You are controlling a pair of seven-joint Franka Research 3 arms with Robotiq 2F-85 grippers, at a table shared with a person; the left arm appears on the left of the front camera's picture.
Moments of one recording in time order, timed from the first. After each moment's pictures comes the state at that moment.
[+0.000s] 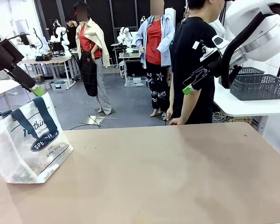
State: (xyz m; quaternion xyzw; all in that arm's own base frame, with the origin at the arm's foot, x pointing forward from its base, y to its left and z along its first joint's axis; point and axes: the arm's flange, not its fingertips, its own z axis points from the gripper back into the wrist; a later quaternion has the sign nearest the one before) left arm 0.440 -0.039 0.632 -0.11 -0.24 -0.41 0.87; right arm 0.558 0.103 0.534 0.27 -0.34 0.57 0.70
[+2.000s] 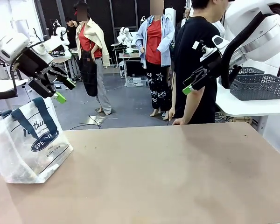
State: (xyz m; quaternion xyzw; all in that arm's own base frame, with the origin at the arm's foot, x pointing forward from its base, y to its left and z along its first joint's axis) left arm 0.457 -0.105 0.605 -0.16 -0.28 -0.70 0.63; right arm 0.558 0.103 0.534 0.27 -0.34 0.57 0.70
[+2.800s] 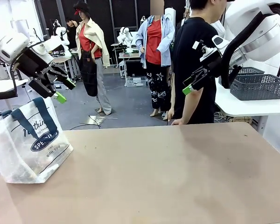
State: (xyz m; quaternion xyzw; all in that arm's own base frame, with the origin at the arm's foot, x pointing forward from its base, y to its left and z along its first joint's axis) left arm 0.457 -0.106 0.605 -0.16 -0.28 -0.70 0.63; right arm 0.558 0.103 0.534 0.27 -0.34 0.57 0.70
